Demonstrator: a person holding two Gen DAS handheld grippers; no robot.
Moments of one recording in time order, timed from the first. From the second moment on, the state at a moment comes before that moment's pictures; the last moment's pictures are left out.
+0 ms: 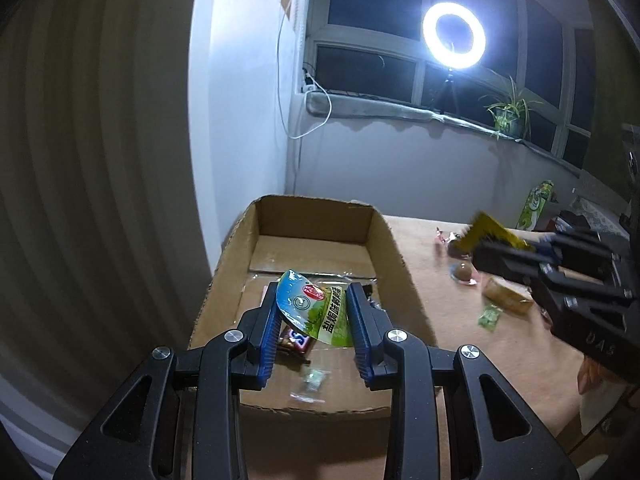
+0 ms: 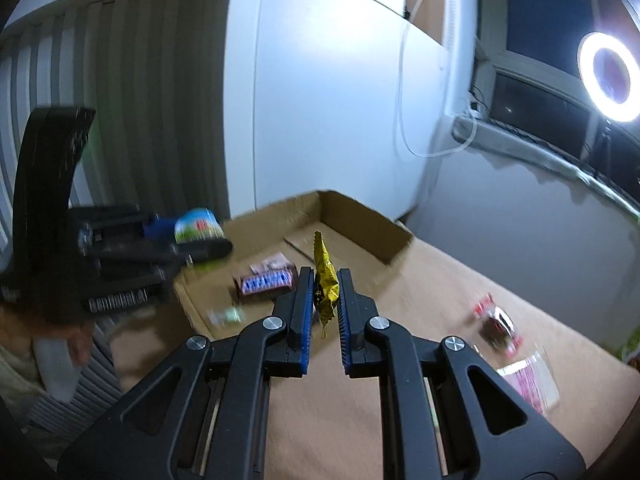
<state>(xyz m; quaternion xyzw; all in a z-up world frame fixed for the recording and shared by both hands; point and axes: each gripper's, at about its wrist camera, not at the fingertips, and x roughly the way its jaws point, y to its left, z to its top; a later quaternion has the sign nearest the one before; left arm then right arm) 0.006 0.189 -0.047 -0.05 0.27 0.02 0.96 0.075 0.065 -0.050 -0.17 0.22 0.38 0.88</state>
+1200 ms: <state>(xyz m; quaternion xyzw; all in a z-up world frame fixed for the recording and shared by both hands) -0.006 0.199 -0.047 -0.06 0.27 0.07 0.96 0.080 0.072 -0.065 -0.14 0.24 0.40 0.87</state>
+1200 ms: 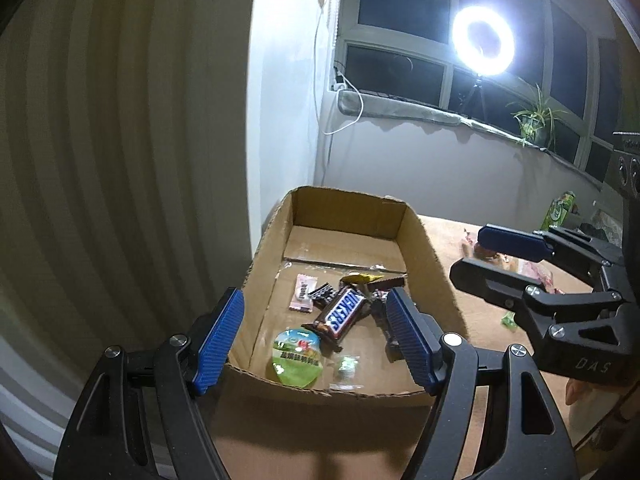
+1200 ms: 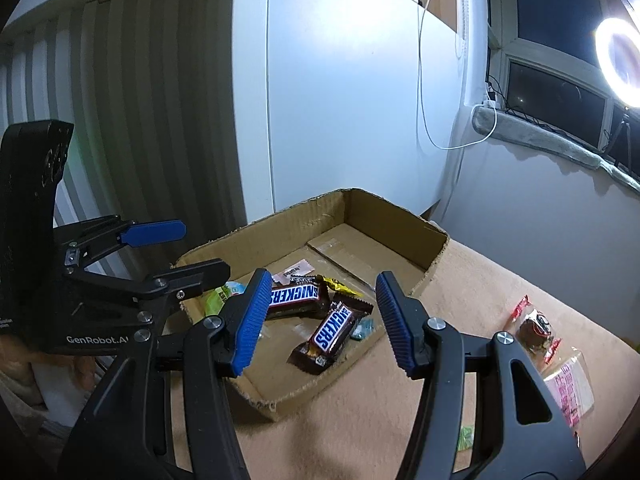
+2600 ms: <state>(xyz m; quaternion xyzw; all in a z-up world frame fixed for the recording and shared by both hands) 0.089 -0.018 -0.105 0.07 0.38 -0.09 0.92 0.099 -0.213 -0.123 0.03 0.34 0.20 0.92</state>
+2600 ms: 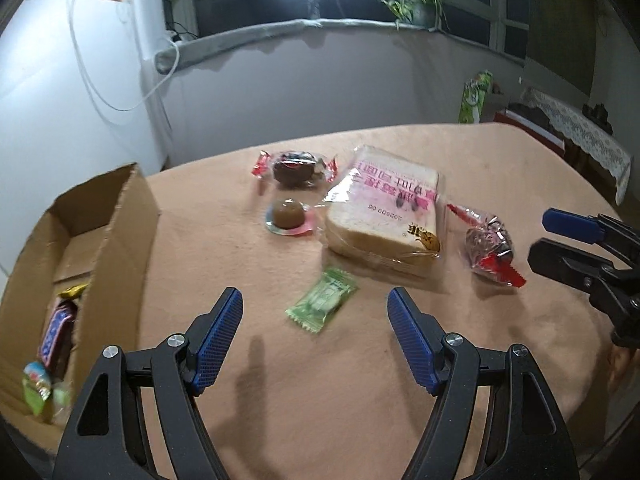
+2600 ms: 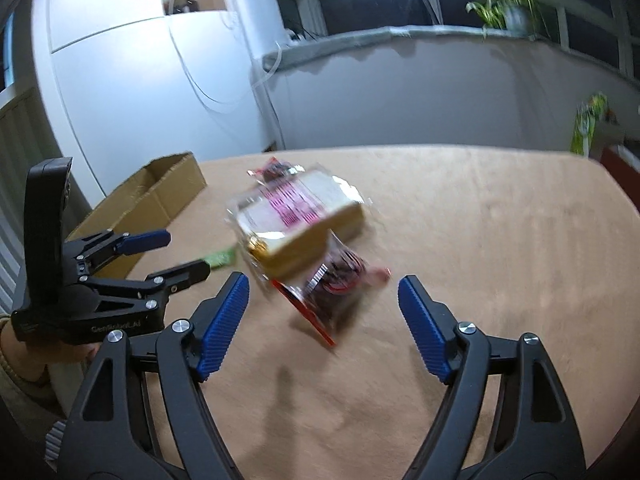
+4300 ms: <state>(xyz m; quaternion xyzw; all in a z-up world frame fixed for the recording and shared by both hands) 0.107 -0.019 -0.124 0.04 0.39 -0.14 0.91 0.135 -0.212 -0.148 0.09 0.35 0.21 0.91</state>
